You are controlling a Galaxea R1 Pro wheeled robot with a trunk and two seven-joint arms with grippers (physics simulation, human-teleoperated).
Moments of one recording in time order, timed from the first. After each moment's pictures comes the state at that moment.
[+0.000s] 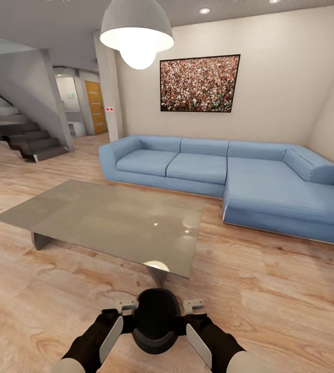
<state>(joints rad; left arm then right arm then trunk) -0.49 -0.10 -0.17 -0.64 0.29 0.58 0.29 -0.56 0.17 0.50 -0.48 -0.45 0.41 -0.24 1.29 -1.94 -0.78</state>
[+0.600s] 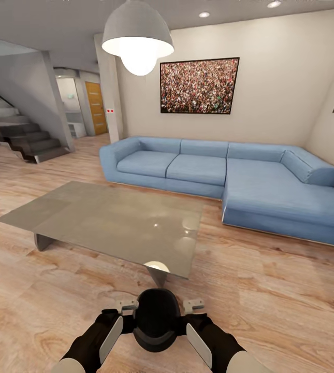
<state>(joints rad) -0.49 -0.10 -0.17 -0.63 0.29 0.58 0.29 -0.56 0.17 0.49 -0.48 -0.46 0.41 -0.24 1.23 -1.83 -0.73</state>
